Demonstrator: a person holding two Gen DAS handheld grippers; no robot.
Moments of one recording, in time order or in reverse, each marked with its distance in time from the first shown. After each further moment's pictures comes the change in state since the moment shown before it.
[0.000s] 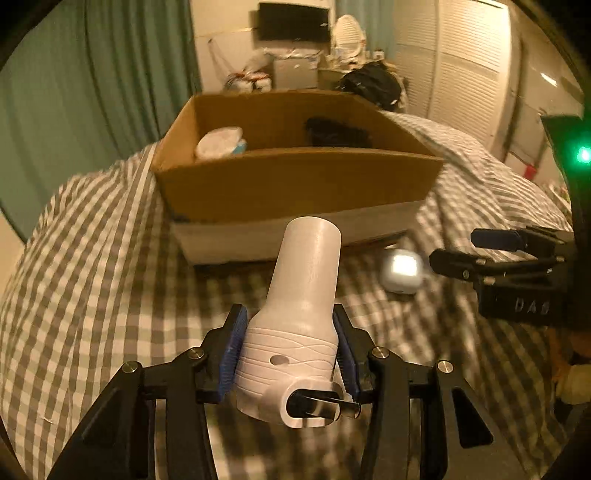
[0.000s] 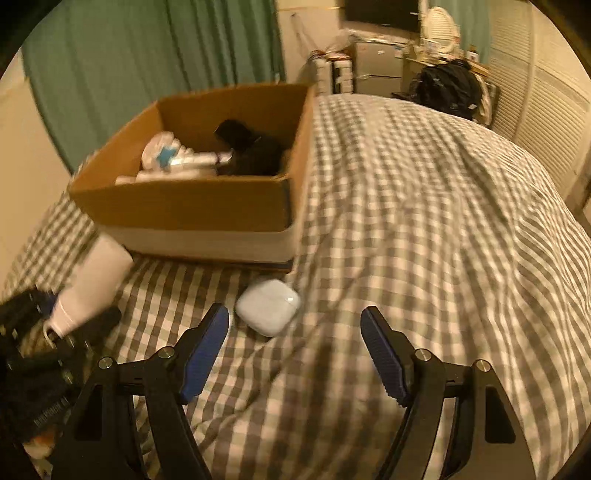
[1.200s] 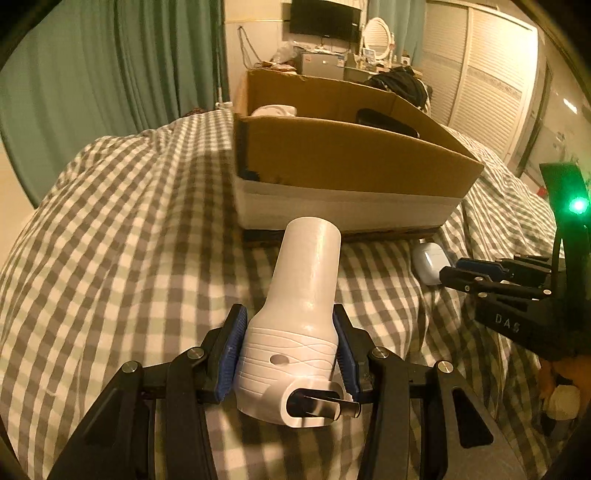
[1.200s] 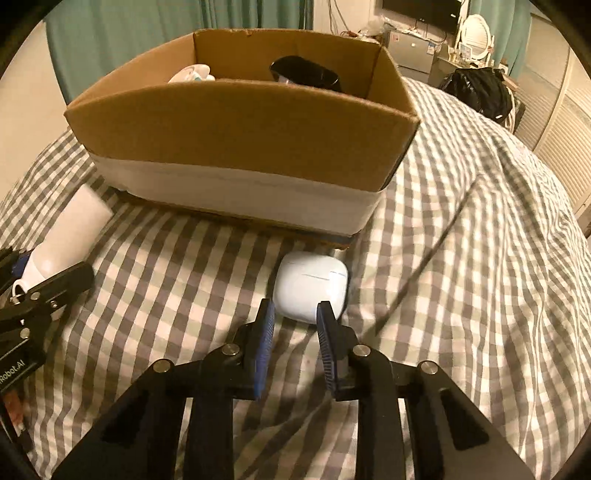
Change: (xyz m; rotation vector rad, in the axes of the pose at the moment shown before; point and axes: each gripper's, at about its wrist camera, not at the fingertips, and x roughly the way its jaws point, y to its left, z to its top) left arm -0.015 0.046 -0.032 -0.102 0.009 0.016; right arm 0.028 0.040 -0.021 -0.099 0.080 -0.026
